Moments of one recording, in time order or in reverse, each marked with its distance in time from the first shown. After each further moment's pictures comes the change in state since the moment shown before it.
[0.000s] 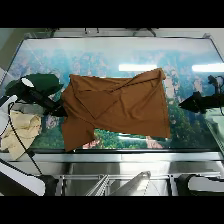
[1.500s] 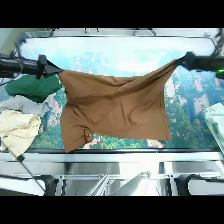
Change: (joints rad) left arm 0.043 0.201 0.225 -0.478 0.197 0.137; right arm 0.283 -0.084 0.355 0.159 -0.536 -0.045
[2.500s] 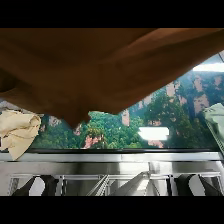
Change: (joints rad) left arm 0.423 0.880 0.033 -0.150 -0.111 -0.023; right arm -0.489 0.808 0.013 0.325 0.270 0.021
